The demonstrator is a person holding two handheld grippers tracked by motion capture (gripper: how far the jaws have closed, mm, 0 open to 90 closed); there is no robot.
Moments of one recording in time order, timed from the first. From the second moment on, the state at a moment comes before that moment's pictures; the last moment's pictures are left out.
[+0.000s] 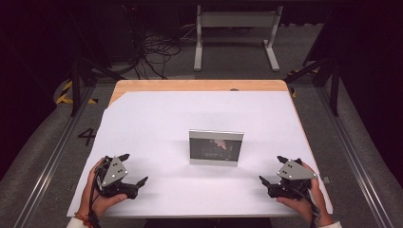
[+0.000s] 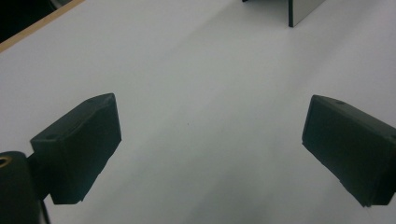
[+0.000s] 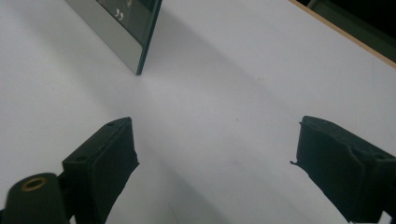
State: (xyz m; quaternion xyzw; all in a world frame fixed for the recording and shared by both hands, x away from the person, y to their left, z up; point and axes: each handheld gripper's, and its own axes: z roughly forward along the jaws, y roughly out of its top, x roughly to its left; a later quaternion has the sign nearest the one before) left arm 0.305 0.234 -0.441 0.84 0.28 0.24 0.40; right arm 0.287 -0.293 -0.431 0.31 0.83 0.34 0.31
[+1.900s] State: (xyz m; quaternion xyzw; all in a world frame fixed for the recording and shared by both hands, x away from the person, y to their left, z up) left arm 0.289 0.279 -0.455 0.79 0.35 0.22 0.45; right arm 0.269 -0.347 -0.449 0.39 0.77 0.40 0.30
